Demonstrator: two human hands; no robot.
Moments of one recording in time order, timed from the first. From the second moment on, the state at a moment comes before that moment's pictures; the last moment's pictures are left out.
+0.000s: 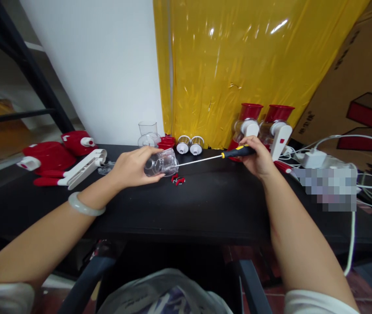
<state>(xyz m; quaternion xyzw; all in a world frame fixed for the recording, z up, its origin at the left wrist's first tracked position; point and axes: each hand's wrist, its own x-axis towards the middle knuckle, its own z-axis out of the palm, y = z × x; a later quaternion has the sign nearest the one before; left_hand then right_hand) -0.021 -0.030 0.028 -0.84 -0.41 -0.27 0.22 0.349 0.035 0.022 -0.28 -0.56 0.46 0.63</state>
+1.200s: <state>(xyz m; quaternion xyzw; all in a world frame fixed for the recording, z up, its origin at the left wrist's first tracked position) -0.022 -0.026 0.025 -0.83 -0.43 -0.31 0.17 0.349 0.040 0.019 -0.30 -0.57 0.45 0.62</state>
